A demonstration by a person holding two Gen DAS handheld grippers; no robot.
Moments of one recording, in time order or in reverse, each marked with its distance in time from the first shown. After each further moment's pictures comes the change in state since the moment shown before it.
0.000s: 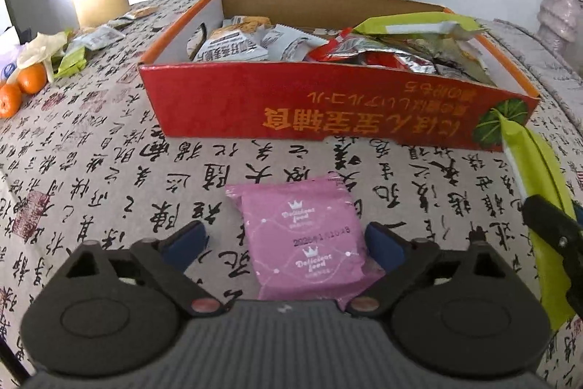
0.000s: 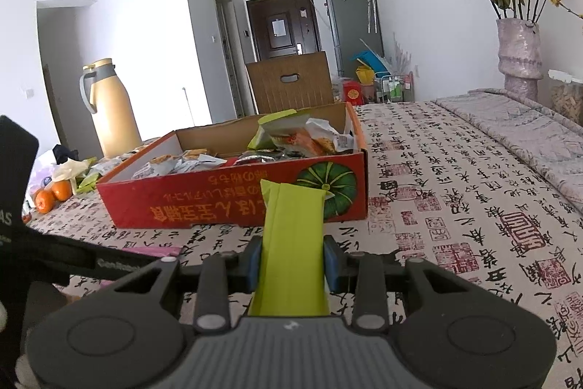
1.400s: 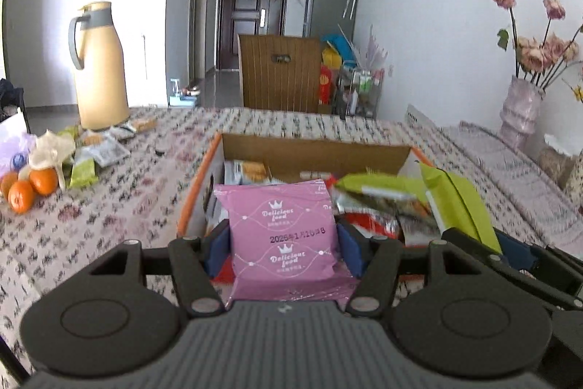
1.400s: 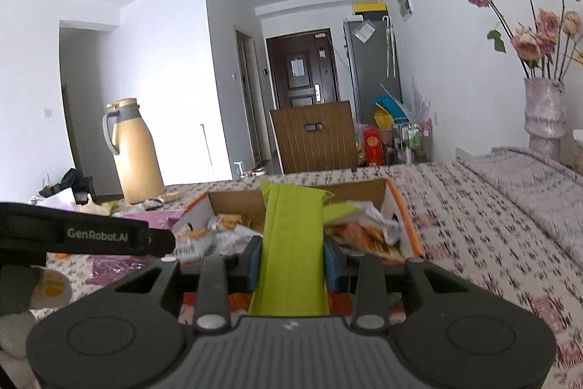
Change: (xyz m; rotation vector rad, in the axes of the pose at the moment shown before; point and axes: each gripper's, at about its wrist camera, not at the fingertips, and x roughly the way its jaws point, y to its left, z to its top) left arm -0.077 0.029 0.064 -0.024 -0.332 -0.091; right arm 0.004 0.048 0.065 -0.051 -0.151 0.043
